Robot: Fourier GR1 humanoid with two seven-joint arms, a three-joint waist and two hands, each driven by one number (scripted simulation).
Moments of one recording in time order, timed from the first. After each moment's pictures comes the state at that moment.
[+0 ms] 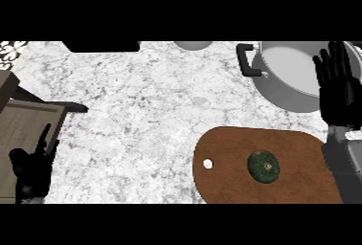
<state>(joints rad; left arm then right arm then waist) 0.09 0.37 -0.06 -1.42 0.18 0.35 0.08 -0.37 -0.37 -0.03 -1.37 -0.38 -0.24 -0.11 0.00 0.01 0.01</state>
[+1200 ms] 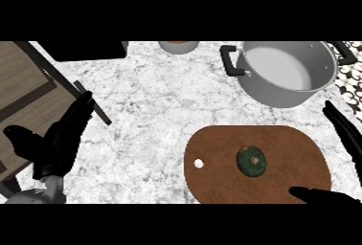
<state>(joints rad) -0.06 0.31 -0.16 -1.70 0.24 0.30 0.26 0.15 -0.76 0.25 -2.04 0.26 -0.35 0.08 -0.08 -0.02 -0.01</state>
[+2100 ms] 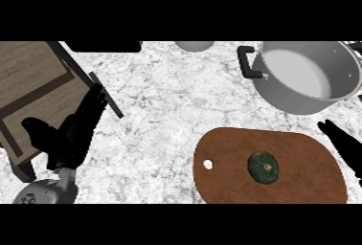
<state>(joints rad) -0.13 0.26 -0.18 -1.67 0.22 0.25 0.27 0.01 -0.91 0.32 -2.39 0.25 0.03 1.01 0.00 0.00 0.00</state>
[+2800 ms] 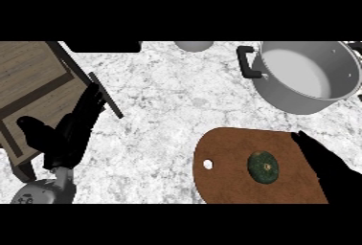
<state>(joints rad) -0.12 0.24 -0.14 -1.68 0.20 0.21 0.29 -0.01 -0.76 0.46 -2.30 0.40 0.12 1.06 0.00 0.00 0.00</state>
